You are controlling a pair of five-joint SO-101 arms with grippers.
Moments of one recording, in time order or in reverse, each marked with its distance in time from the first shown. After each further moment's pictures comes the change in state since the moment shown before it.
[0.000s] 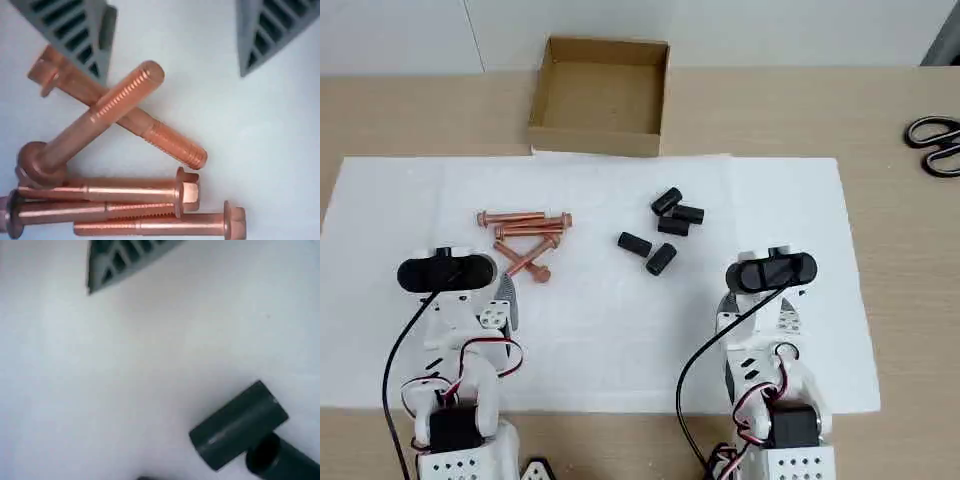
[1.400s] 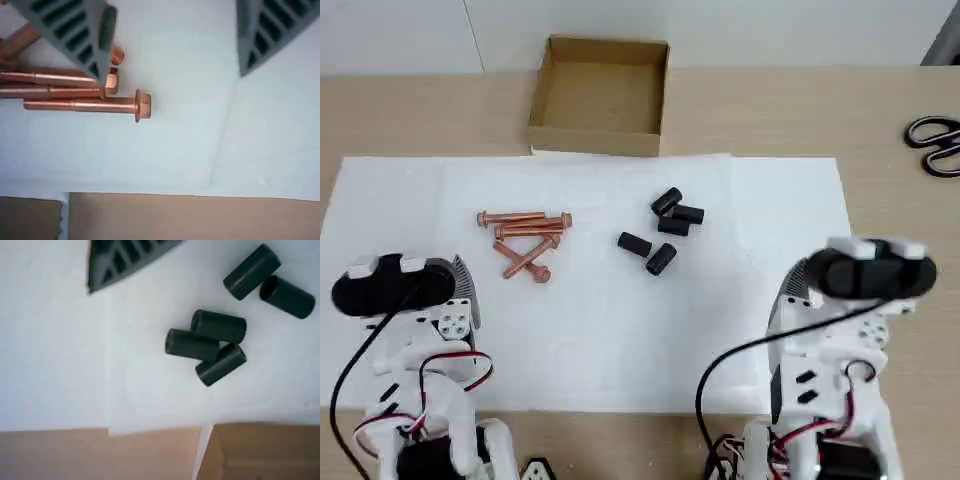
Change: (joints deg) left arm -7.6 1.8 -26.3 13.4 -4.9; right arm 10.9 15.2 -45.9 18.6 0.0
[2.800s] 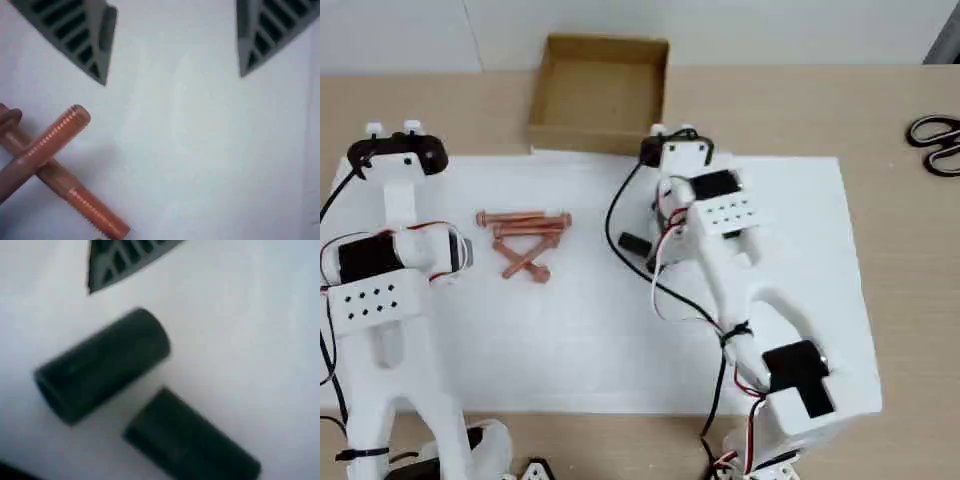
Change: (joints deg) left arm -0.4 74.5 -43.1 14.6 -0.1; right arm -25.4 94.8 -42.7 2.7 -8.6
